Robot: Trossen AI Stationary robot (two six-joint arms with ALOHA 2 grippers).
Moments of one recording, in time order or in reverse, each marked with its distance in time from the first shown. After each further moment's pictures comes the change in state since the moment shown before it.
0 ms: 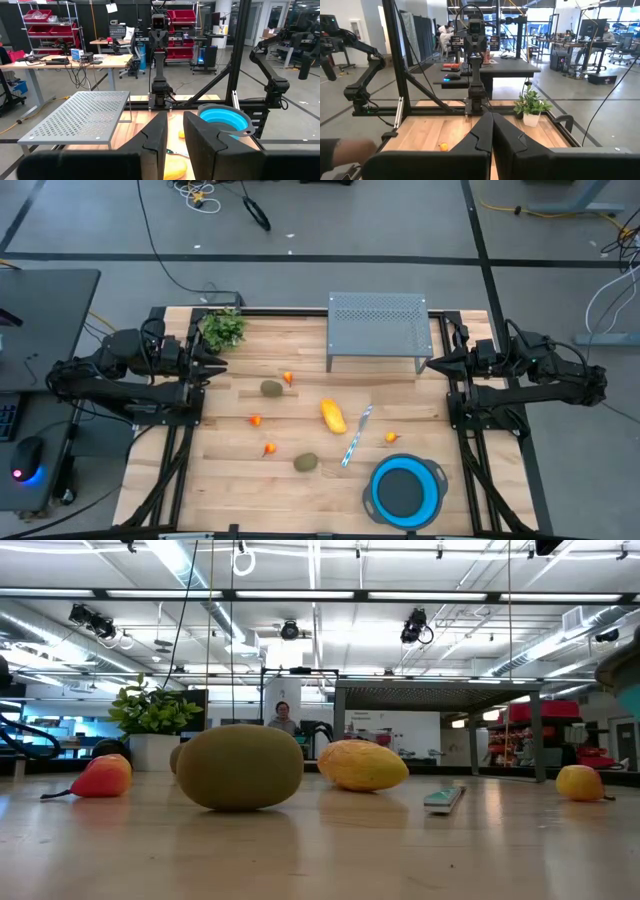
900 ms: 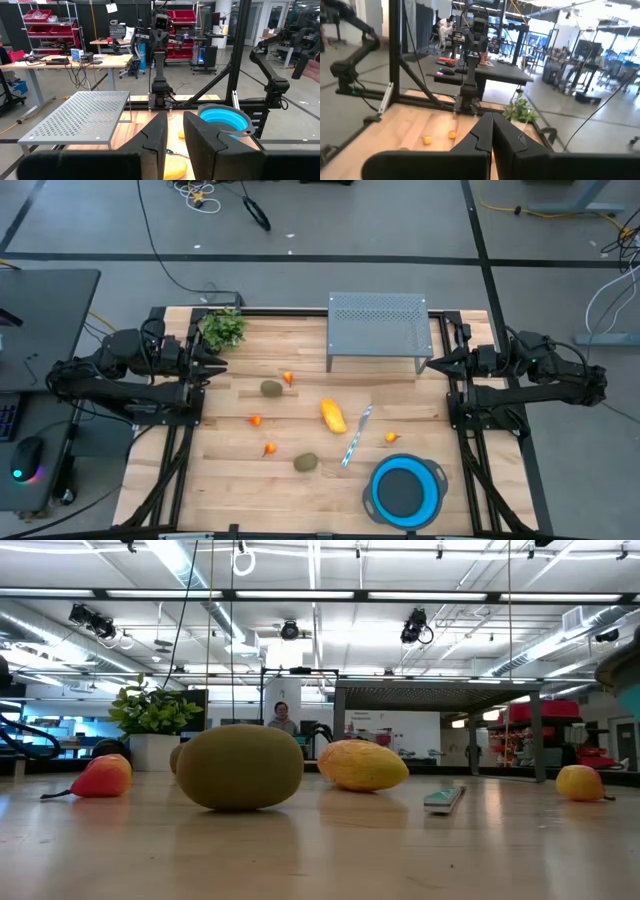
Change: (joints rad) left arm 0.000 0.000 0.000 0.001 0.000 0.000; right arm 0.000 0.000 0.000 0.000 0.000 -0.197
